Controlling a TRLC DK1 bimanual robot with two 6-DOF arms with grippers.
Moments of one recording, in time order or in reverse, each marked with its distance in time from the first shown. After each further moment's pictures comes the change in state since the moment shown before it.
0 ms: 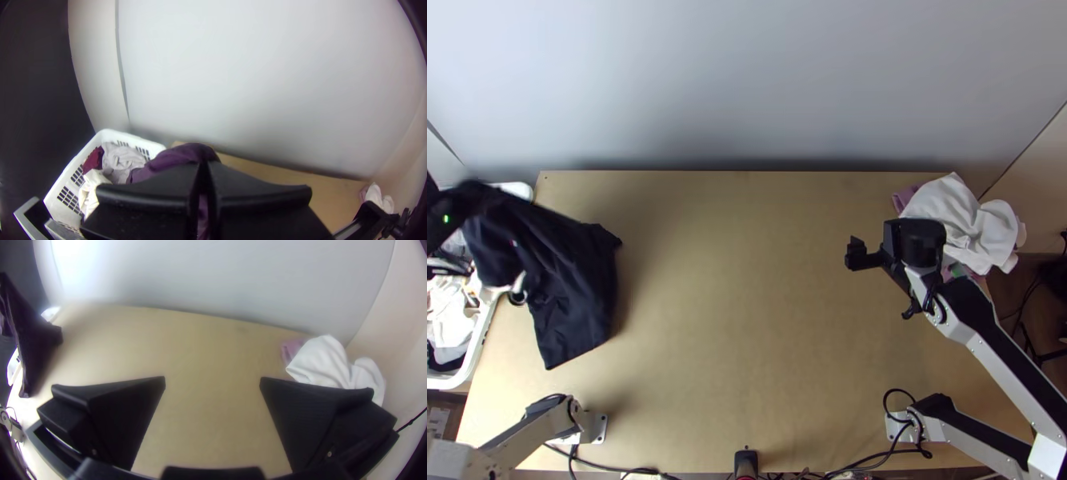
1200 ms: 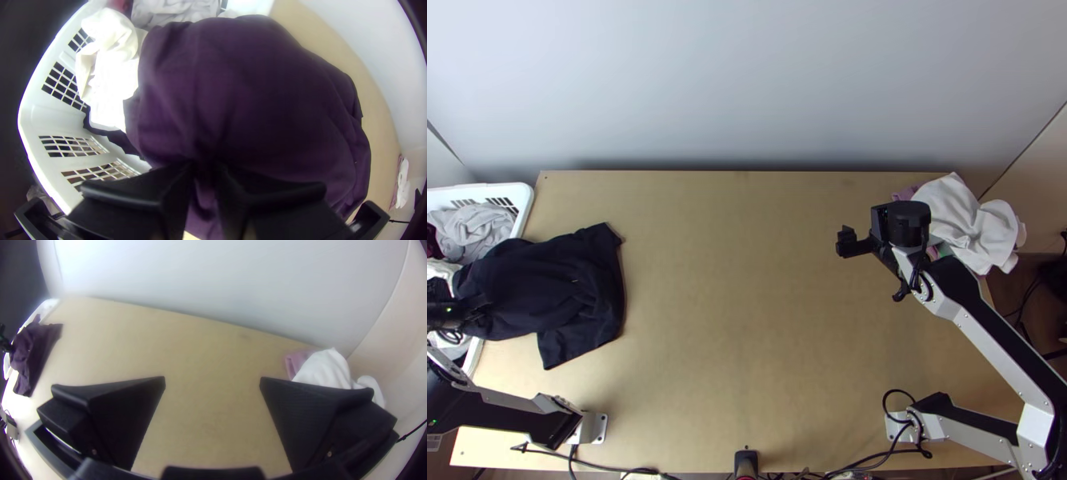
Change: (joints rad) left arm 0.722 0.422 -0.573 0.198 0.239 0.571; right arm 0.001 0.144 0.117 0.005 0.002 -0.056
